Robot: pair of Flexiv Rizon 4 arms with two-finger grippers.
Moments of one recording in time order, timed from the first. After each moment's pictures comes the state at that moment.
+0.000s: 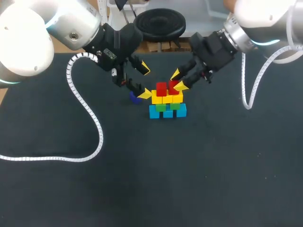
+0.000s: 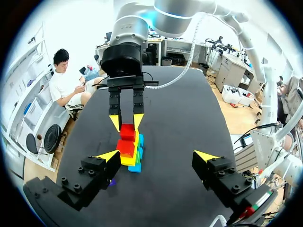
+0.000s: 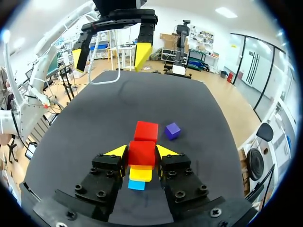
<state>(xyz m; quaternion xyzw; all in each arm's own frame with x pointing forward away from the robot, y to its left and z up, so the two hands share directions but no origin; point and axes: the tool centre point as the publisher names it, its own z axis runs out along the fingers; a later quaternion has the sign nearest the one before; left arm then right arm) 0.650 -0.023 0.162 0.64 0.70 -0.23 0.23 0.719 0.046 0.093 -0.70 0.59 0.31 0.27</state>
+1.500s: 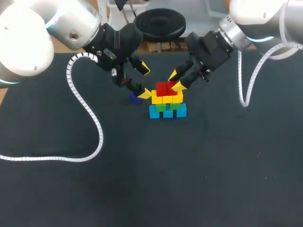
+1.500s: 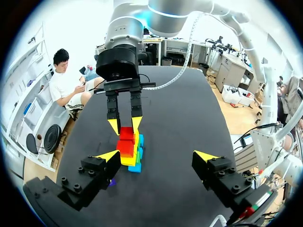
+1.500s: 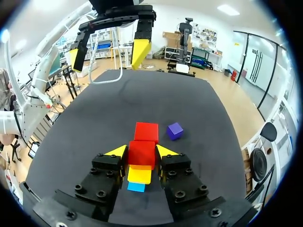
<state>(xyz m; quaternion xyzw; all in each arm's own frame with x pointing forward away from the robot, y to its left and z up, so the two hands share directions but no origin) 0.650 -0.023 0.162 0.64 0.70 -0.23 0.23 0.719 0.050 0.090 -0.70 0.59 0.32 0.25</state>
